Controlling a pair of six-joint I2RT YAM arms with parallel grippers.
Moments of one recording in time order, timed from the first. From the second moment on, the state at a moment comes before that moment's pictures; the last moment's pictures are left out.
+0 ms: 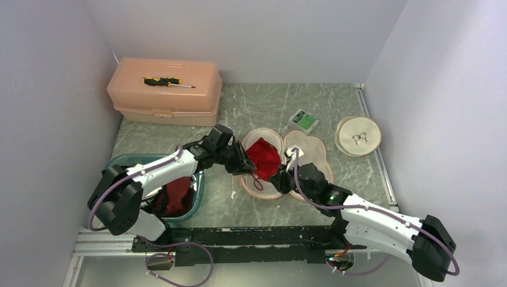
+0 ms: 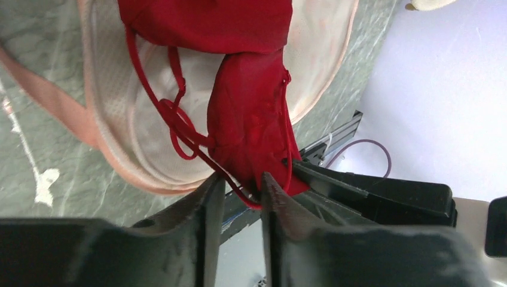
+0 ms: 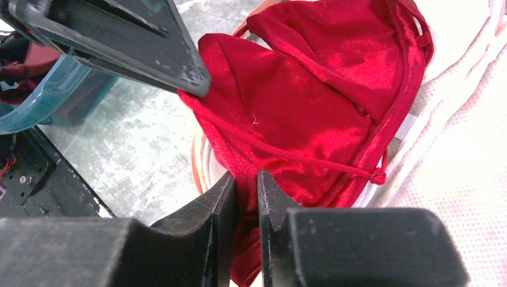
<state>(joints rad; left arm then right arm) -0.71 1.47 0.92 -0.23 0.35 -1.14 0.88 0.86 0.36 0.10 0.08 0.39</state>
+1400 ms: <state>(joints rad) -0.55 1.89 1.26 -0.27 0.35 -0.86 0.89 0.81 0.27 0.01 0.04 0.46</state>
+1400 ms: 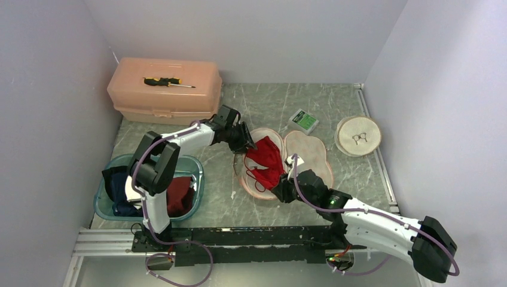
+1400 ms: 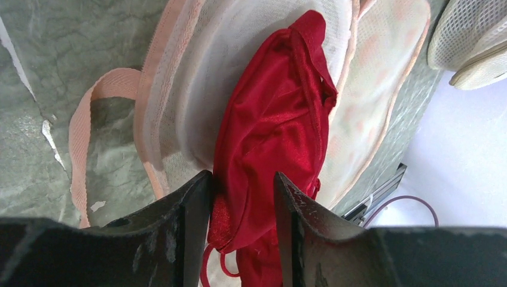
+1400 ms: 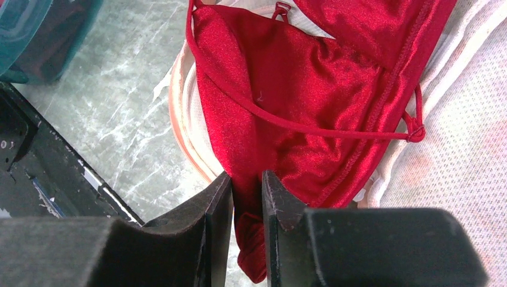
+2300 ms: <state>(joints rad) -0.59 1.68 1.17 -0.18 0.33 -0.66 0.89 0.81 0.36 0.05 0.15 0.42</state>
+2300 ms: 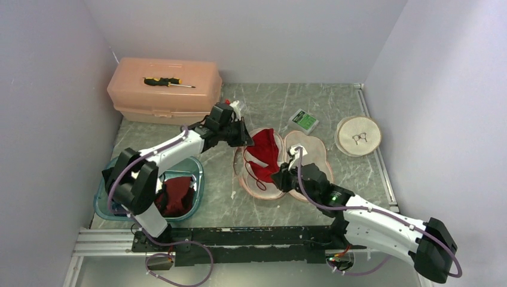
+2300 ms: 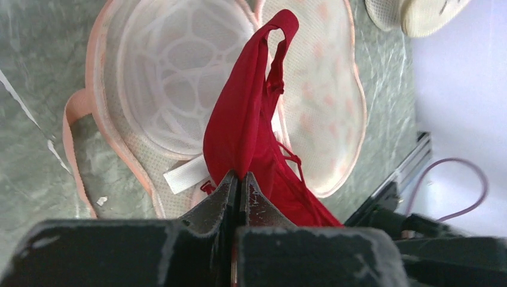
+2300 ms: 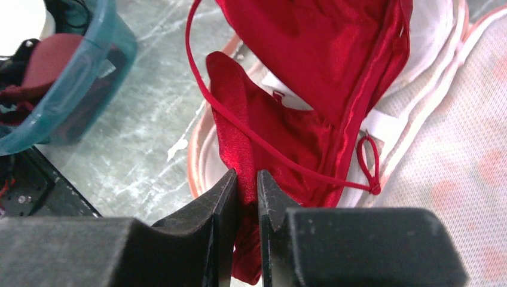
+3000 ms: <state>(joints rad) -0.68 1.37 1.03 -0.04 0.21 -0.18 0.87 0.68 0.45 0.02 0.06 0.37</state>
